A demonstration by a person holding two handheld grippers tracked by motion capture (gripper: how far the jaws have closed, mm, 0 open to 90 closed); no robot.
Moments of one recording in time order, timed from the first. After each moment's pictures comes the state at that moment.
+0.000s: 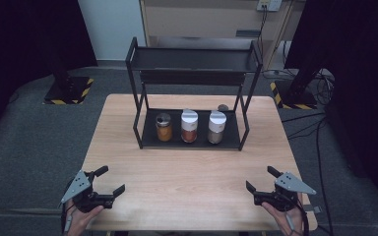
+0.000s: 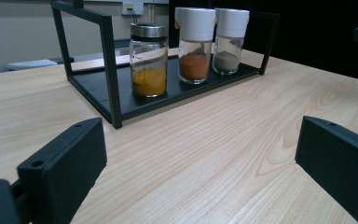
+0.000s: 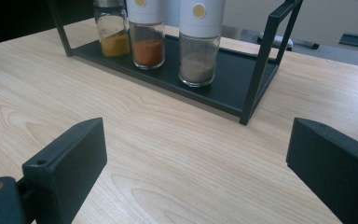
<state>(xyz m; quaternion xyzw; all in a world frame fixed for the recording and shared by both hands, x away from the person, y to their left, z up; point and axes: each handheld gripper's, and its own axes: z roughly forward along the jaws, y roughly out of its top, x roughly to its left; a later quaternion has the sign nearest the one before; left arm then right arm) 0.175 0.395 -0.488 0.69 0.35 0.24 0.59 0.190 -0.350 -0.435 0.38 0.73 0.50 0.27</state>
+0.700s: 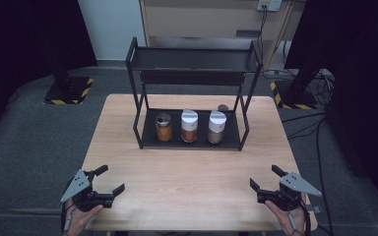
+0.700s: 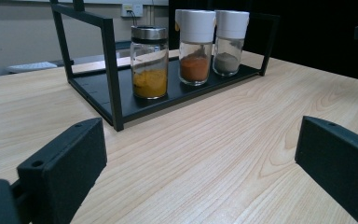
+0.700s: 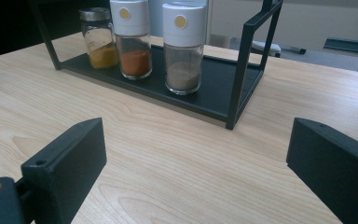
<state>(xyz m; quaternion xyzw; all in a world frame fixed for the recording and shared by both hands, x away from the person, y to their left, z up) 0.177 0.395 -0.488 0.69 0.34 0.24 0.59 0.187 -0.356 -0.441 0.39 0.71 0.52 0.28</state>
